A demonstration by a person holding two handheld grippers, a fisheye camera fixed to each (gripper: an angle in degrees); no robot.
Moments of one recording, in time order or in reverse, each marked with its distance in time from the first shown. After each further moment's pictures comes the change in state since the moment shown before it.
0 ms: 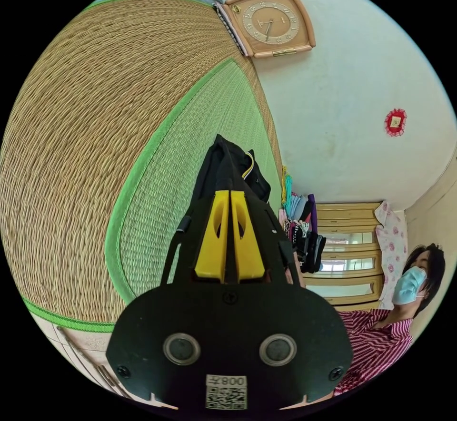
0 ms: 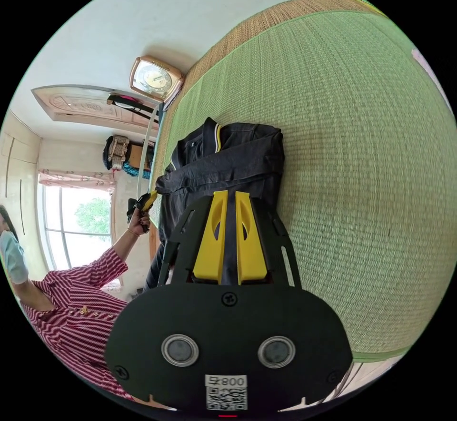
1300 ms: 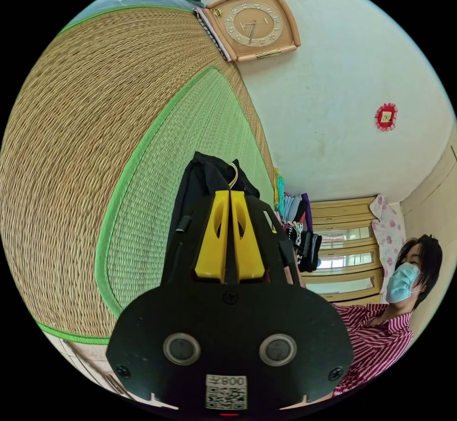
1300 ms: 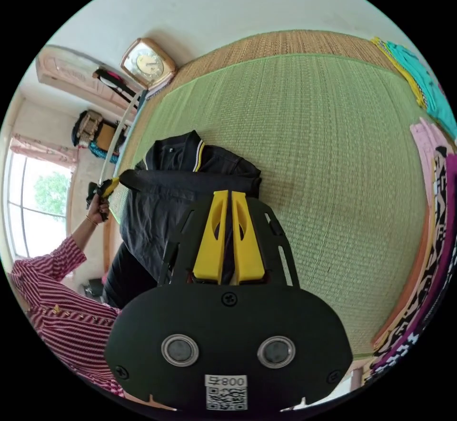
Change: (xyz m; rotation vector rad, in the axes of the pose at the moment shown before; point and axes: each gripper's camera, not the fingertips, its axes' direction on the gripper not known) left arm 0.003 0.046 -0.022 0.015 0.028 0.058; right arm -0.100 -0.154 -0.106 -0.012 0.313 -0.163
